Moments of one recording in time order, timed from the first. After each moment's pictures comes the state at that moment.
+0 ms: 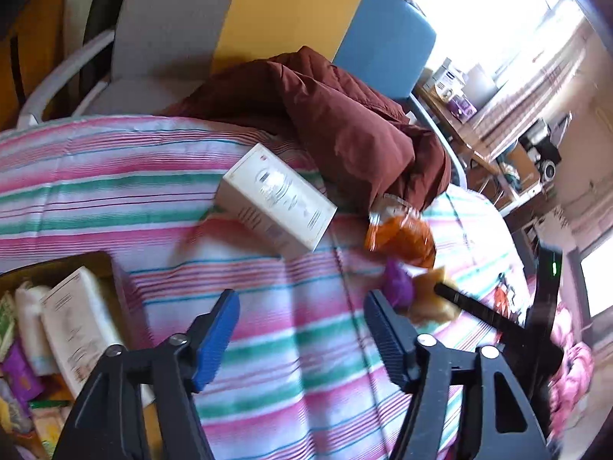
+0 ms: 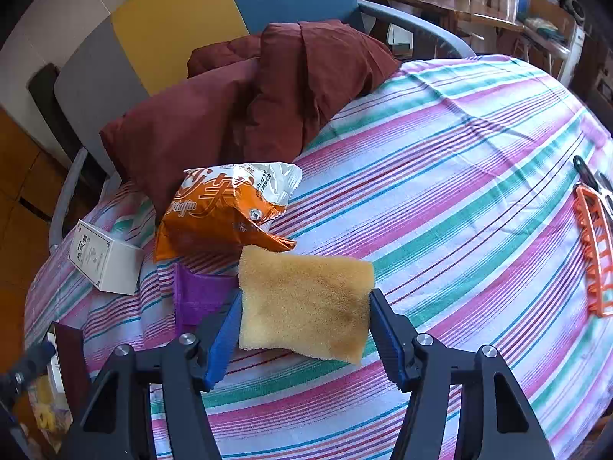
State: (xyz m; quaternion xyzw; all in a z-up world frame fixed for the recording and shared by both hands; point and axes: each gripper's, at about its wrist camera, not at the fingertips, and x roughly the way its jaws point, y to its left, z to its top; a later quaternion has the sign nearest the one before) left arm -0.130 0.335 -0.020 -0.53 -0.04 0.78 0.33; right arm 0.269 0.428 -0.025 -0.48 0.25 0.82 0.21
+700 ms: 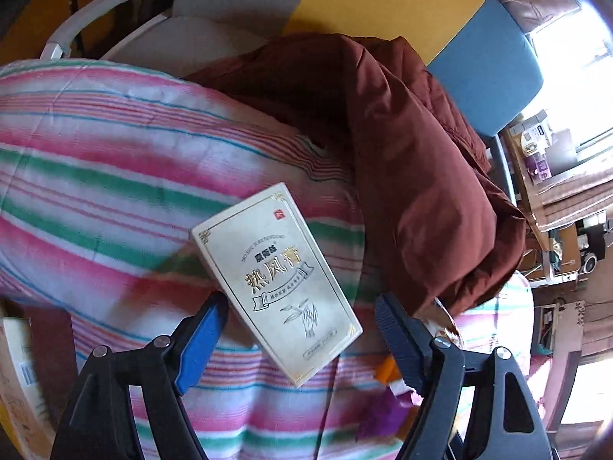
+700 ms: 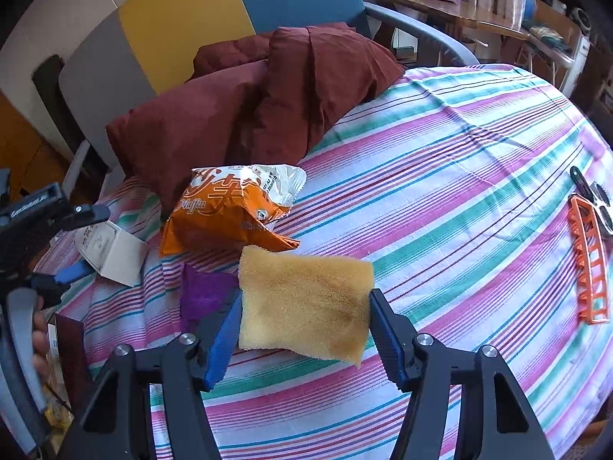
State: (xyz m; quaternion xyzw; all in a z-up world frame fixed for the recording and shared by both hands) left arm -0.217 0.411 -0.066 -0.61 -0.10 0.76 0.17; right arm 0.268 0.428 -0.017 -0.48 0.24 0.82 0.20
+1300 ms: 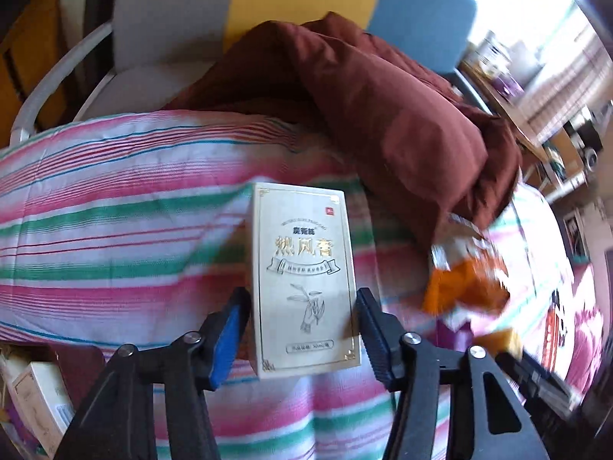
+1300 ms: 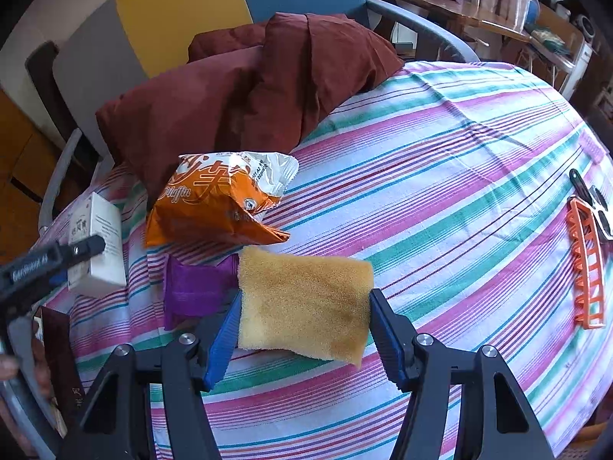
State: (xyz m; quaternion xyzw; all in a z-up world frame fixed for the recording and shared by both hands) left arm -0.170 0.406 -0.074 -0.56 0.04 0.78 0.27; right arm 0.266 0.433 -0.027 -0.50 0.23 0.81 0.21
